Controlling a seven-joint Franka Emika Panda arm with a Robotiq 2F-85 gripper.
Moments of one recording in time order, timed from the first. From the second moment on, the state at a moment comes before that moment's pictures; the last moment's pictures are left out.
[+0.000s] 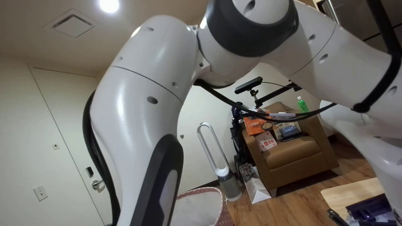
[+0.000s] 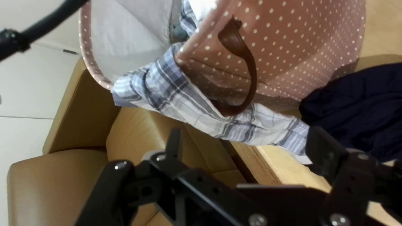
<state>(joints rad) 0.40 0.56 0.19 -1.71 -1.01 1.85 0.26</state>
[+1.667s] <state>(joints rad) 0.45 0.85 0.12 -1.57 -1.46 1.48 0.07</state>
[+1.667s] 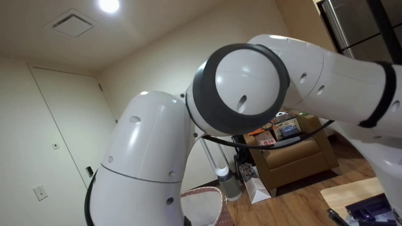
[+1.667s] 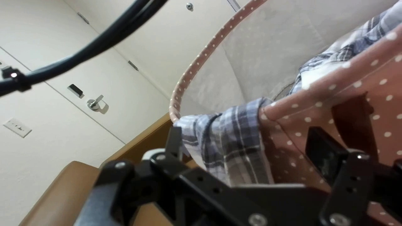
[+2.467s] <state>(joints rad) 0.39 0.88 0.10 -1.54 -1.58 1.60 0.15</state>
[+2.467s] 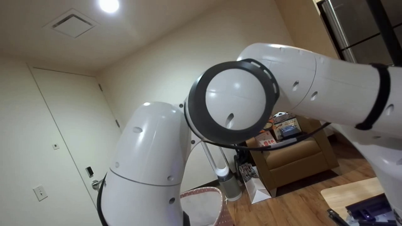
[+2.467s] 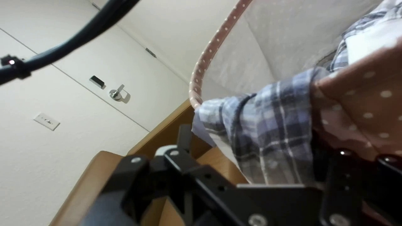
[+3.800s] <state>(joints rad) 0.35 0.85 0.15 -1.54 -1.55 1.64 0.34</state>
